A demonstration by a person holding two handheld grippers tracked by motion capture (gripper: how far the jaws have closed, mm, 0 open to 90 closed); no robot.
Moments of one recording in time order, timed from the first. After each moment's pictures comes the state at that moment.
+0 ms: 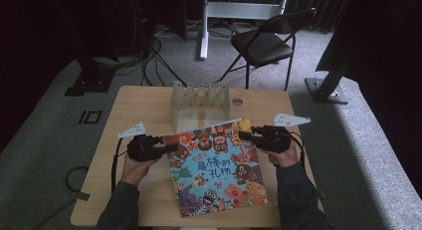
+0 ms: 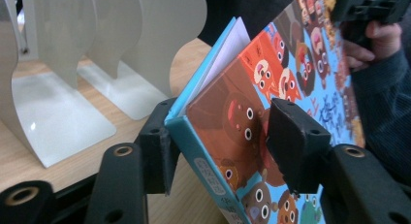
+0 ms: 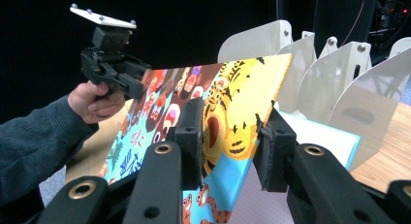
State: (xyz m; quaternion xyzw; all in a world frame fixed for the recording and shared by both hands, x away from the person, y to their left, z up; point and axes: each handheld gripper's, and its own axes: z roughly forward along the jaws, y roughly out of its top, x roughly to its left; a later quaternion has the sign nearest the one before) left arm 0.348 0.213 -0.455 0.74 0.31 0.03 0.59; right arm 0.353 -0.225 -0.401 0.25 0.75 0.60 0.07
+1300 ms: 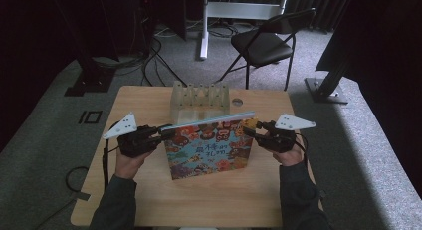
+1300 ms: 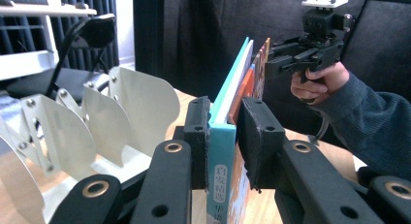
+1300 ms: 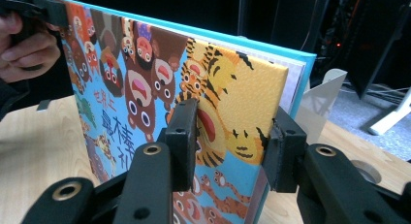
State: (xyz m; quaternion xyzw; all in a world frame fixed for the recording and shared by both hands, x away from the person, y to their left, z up) left arm 0.321 0.207 -0.383 0.73 0.21 0.14 0.63; right arm 0.347 -0.230 -0.394 0.24 0.75 0.58 0.19
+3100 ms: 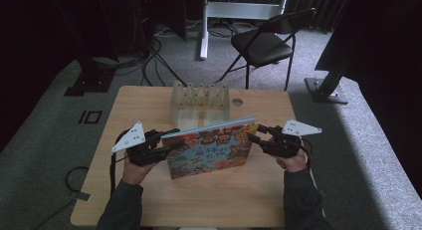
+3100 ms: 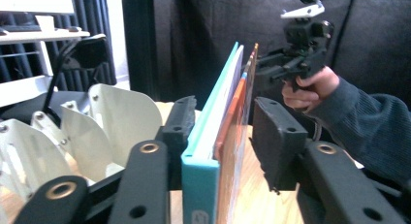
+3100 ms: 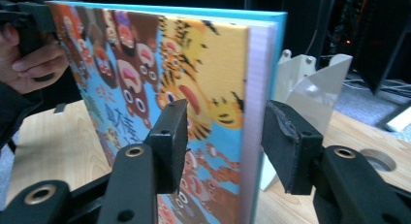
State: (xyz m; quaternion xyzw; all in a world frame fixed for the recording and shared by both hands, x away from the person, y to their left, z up) left arm 0.304 0.183 -0.394 0.72 0.17 0.16 0.65; right arm 0.339 -0.248 -0.410 0.25 0.74 0.60 0.16
